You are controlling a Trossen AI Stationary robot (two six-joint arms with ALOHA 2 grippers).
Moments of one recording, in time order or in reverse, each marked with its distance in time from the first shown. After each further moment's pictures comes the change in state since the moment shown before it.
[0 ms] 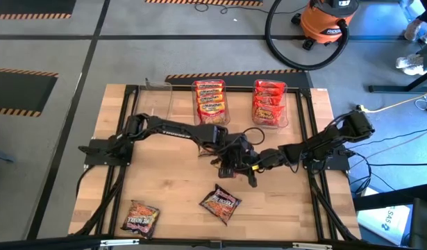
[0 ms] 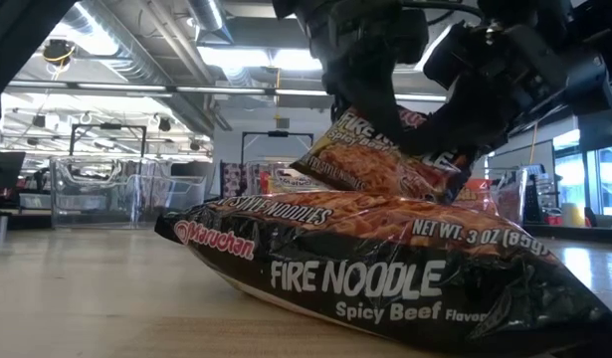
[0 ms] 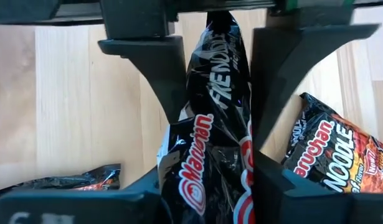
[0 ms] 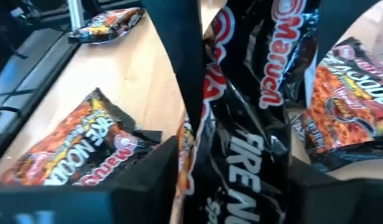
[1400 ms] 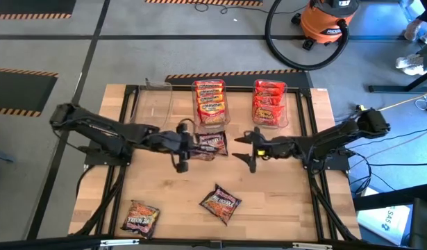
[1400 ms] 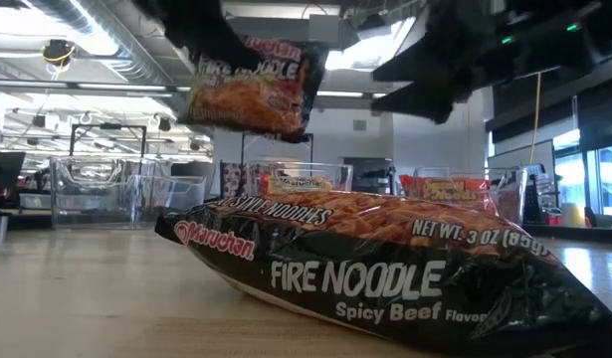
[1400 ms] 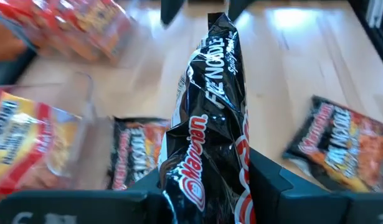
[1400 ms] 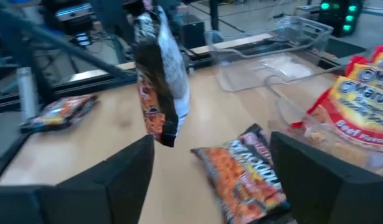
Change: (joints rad) left arm -0.128 -0.894 -0.982 0.545 -0.418 -0.068; right arm -0.084 -0.229 0.010 -0.038 0.180 -0.059
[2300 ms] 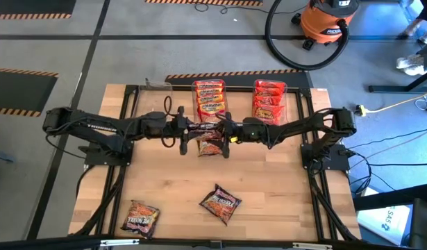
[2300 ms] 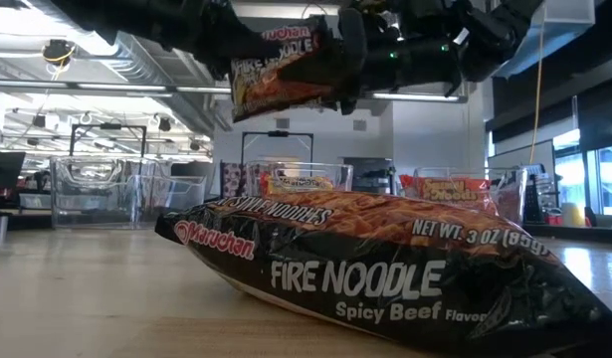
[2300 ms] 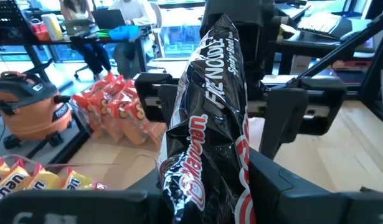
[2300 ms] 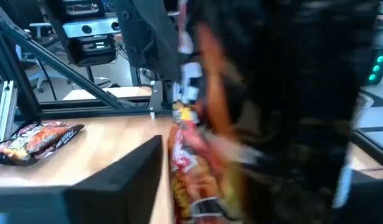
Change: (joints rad) left arm 0.237 -0.105 -0.270 0.609 0.147 0.161; right arm -0.245 0.401 0.370 0.138 -0.323 -0.213
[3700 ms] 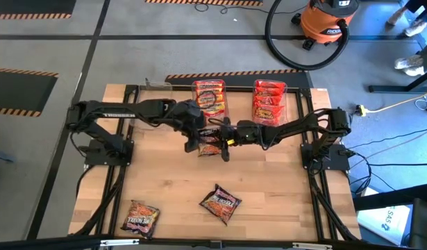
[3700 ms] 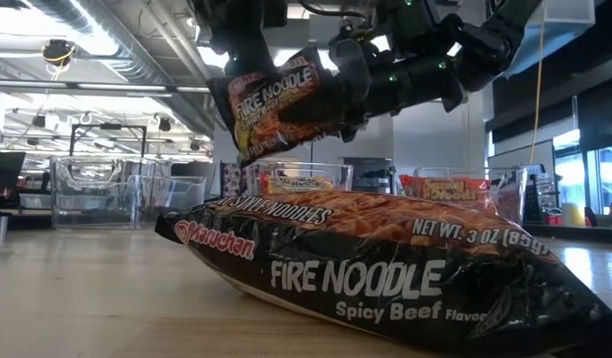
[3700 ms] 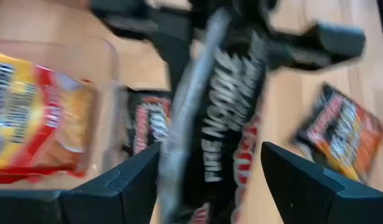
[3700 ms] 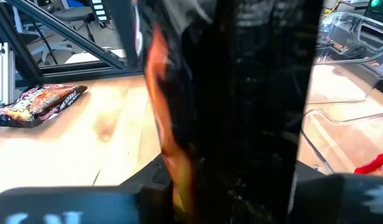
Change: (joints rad) left arm 0.076 0.314 0.634 -1.021 0.227 -0.102; right arm 0.000 0.055 0.003 -0.093 -0.034 0.055
